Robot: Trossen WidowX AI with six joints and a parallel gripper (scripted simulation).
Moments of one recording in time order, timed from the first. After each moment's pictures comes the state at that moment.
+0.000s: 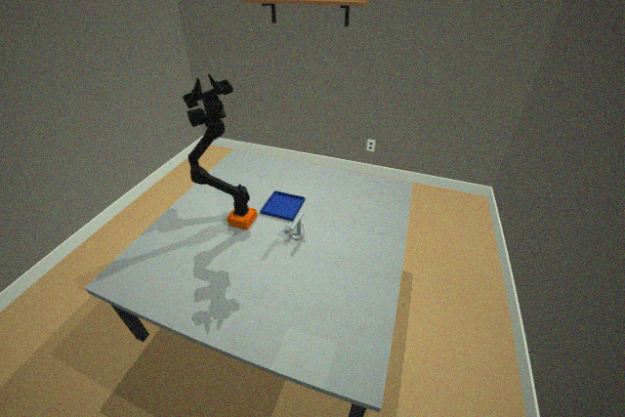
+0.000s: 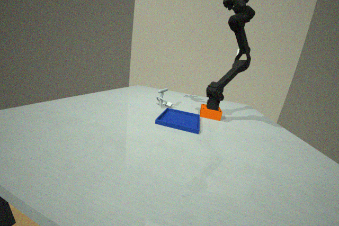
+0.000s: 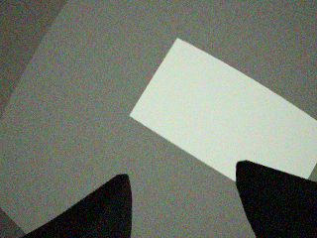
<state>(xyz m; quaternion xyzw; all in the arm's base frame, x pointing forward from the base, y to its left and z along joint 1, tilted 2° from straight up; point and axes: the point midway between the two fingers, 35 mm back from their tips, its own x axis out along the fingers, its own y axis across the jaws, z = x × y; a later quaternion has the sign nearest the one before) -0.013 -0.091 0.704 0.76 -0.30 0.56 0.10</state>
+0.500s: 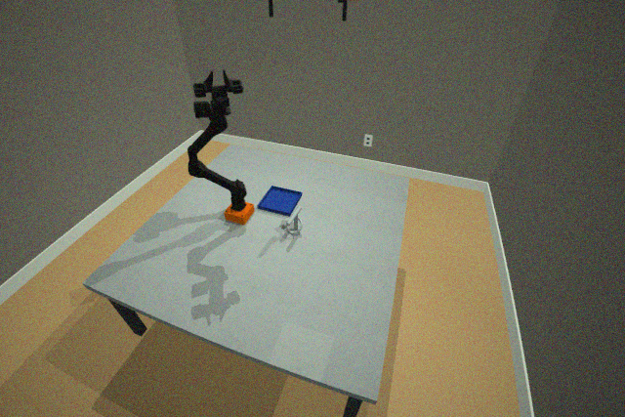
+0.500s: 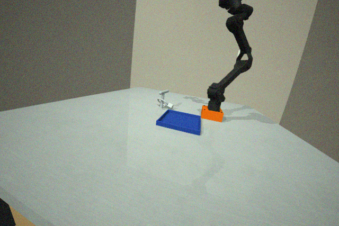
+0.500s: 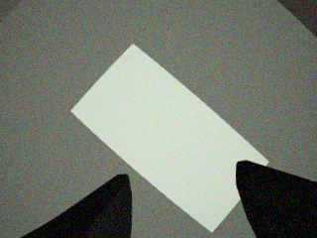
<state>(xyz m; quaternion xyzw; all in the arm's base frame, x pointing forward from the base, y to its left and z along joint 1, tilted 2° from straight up) 0.025 -0.049 0.697 0.77 -0.30 0.52 0.23</state>
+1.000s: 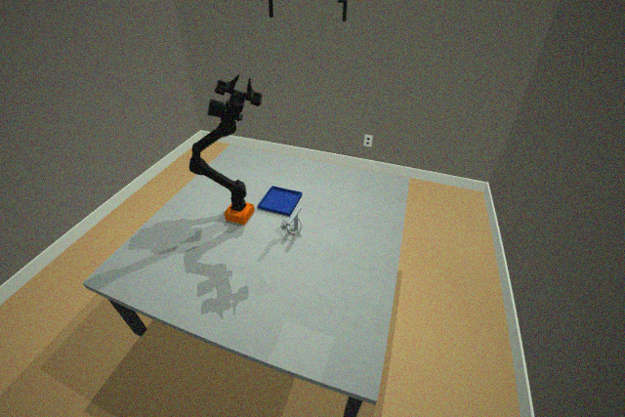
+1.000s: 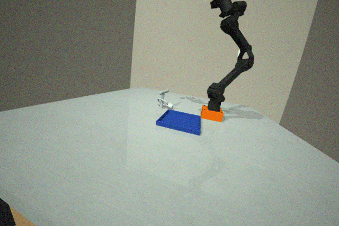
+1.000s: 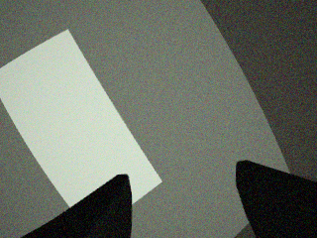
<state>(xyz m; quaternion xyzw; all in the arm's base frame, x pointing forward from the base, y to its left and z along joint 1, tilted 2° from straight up) 0.091 0.005 0.669 0.74 -0.30 0.43 0.42</state>
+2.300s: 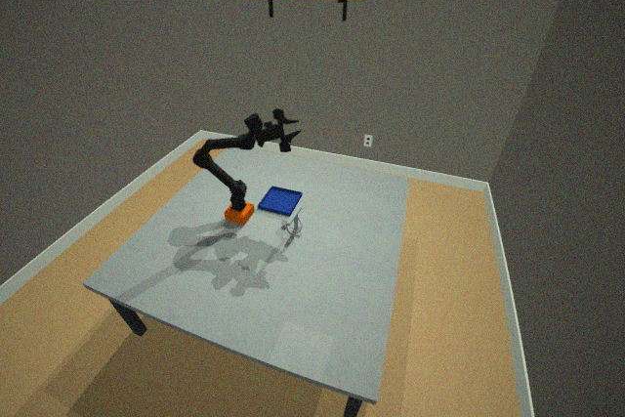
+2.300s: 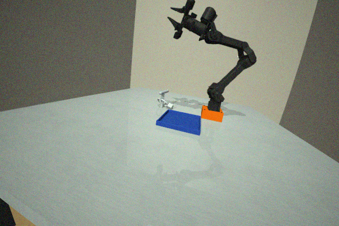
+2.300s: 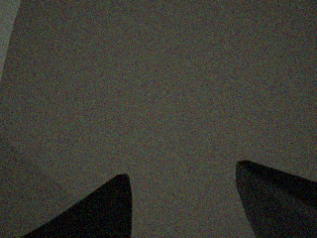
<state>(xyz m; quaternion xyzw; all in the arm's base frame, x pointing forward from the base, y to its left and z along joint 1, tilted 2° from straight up) 0.272 0.080 0.484 0.50 -0.14 0.17 0.84</state>
